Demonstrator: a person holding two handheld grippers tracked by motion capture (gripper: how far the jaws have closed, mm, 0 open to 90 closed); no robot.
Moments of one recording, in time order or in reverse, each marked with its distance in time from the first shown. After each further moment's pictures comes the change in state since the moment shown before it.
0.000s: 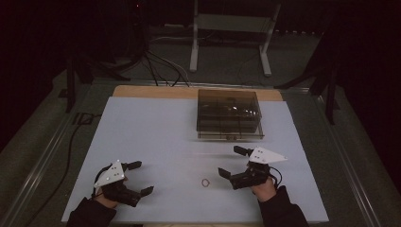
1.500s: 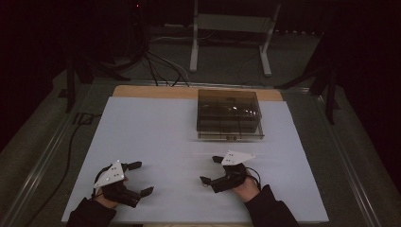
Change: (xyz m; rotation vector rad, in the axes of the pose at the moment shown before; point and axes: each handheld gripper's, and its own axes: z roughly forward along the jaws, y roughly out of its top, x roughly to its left) left arm -0.001 0.000 -0.001 -0.009 -0.011 0.001; right arm 0.012 -0.025 0.060 0.241 0.082 -0.027
